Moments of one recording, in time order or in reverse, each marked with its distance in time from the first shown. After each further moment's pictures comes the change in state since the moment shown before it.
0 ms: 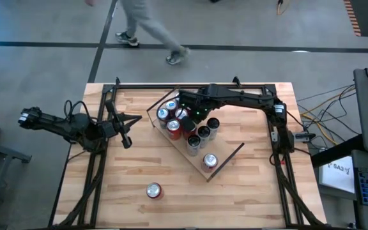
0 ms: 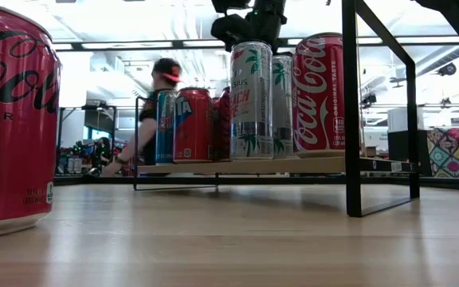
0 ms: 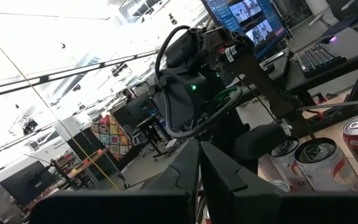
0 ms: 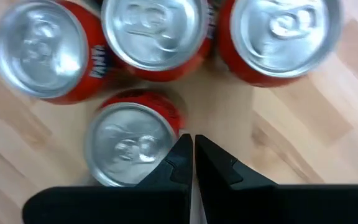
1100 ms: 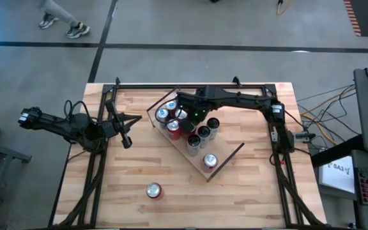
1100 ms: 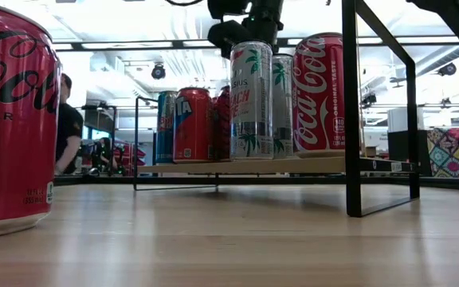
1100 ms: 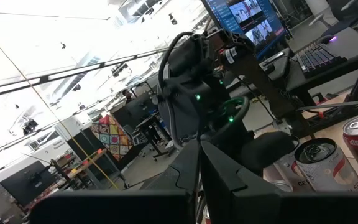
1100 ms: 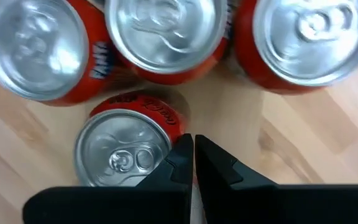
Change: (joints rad) left arm 0.000 0.000 0.000 0.000 0.000 0.000; right arm 0.004 0.026 -0.011 0.024 -0.017 -0.026
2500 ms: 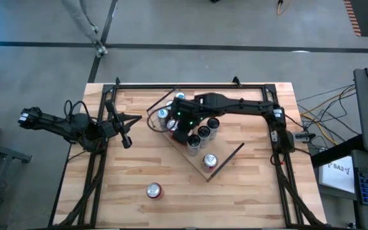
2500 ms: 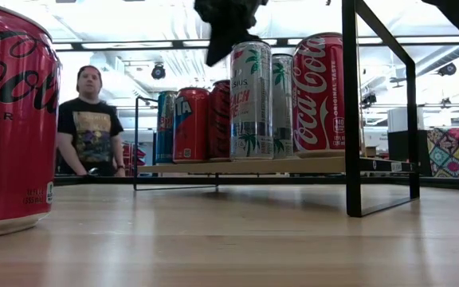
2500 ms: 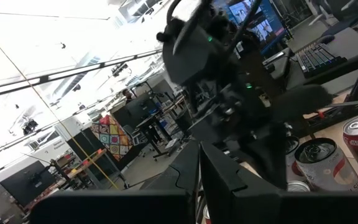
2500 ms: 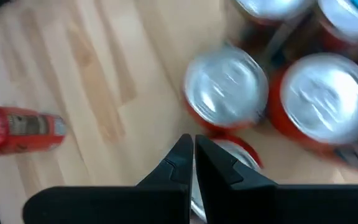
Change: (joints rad) left arm 0.000 0.000 0.000 0.000 0.000 0.000; right arm 0.101 -0.006 0.085 0.164 -0.059 -0.199
